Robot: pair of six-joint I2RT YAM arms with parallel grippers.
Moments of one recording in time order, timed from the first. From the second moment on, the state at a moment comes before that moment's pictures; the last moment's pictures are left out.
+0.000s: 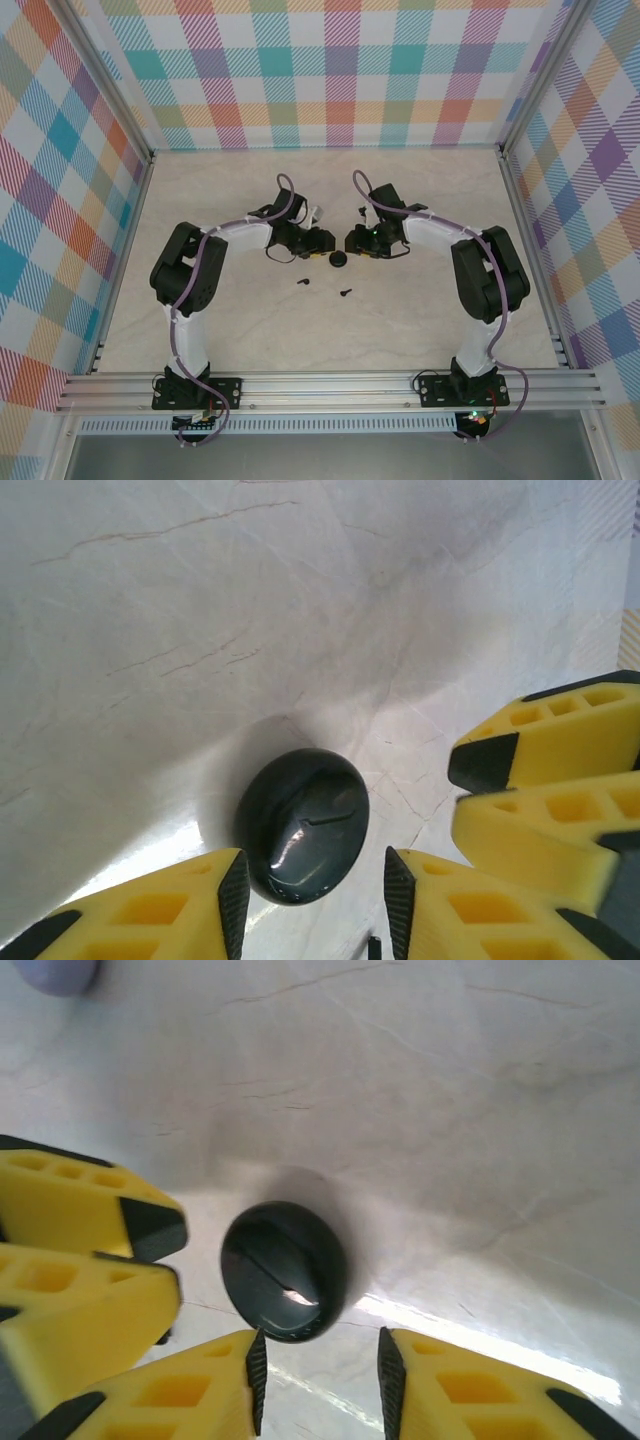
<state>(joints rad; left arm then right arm) -0.48 1.98 1.24 -0.26 0.61 -0.57 0.46 1.85 1.20 -0.49 -0.44 0.49</state>
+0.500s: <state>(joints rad) -0.46 1.98 1.21 -0.18 0.65 -0.59 0.46 1.90 1.19 -0.45 -0.51 0.56</state>
